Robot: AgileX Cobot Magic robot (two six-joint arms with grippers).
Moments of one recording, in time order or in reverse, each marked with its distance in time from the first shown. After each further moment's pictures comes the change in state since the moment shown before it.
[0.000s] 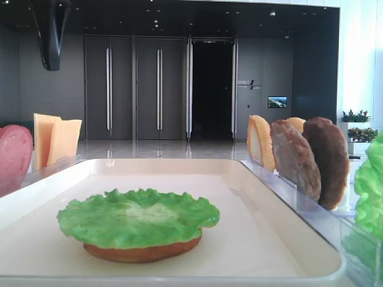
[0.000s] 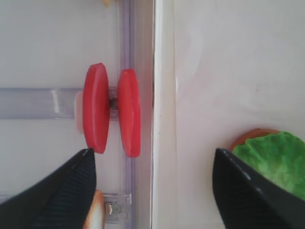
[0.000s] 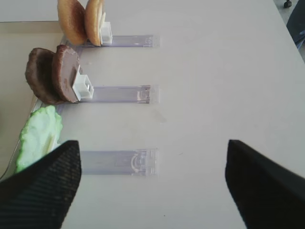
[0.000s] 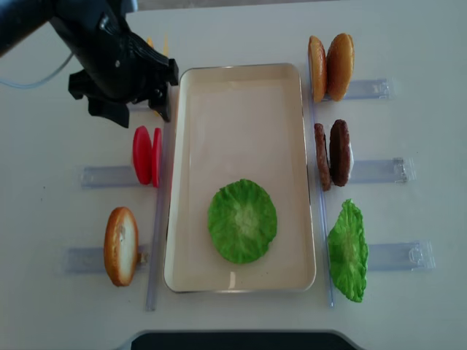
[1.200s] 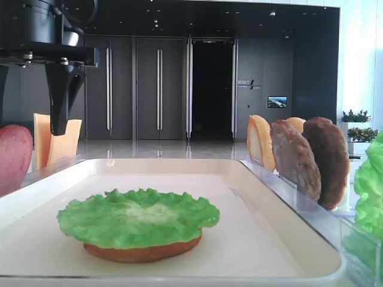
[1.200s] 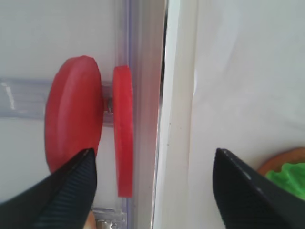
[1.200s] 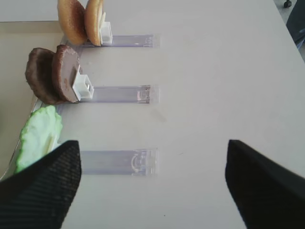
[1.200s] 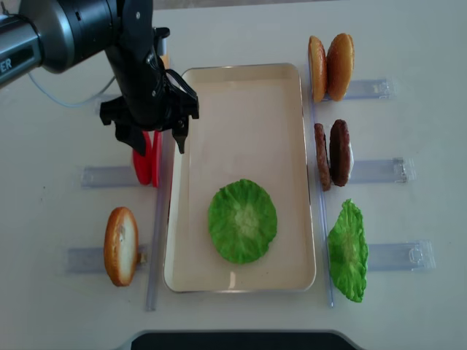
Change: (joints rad) left arm -0.023 0.192 -0.009 0.026 -0.011 -0.066; right arm 0.000 0.000 0.000 0.000 0.000 0.000
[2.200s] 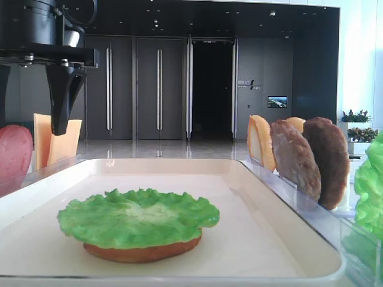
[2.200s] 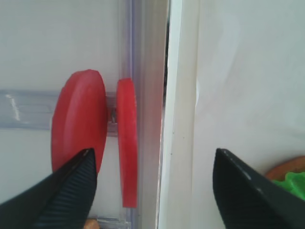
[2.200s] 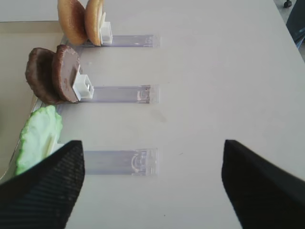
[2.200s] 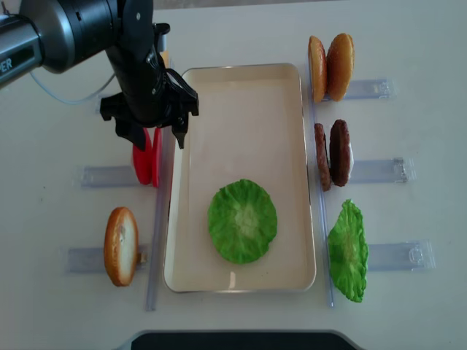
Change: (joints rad) left arm 0.000 0.001 0.000 0.023 -0.024 0.000; right arm 0.000 0.000 0.000 0.000 0.000 0.000
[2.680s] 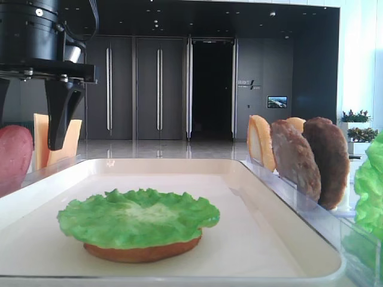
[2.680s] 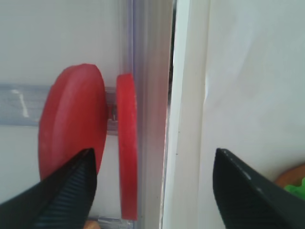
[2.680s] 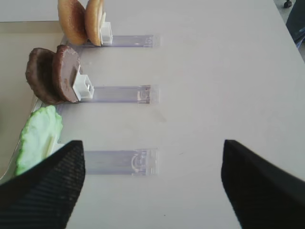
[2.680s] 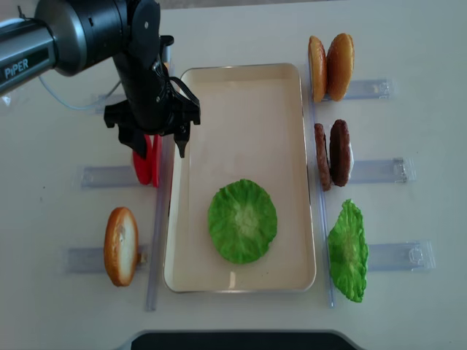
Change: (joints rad) left arm 0.000 0.042 -0.001 0.000 0.011 0.000; right arm 0.000 0.000 0.000 0.000 0.000 0.000
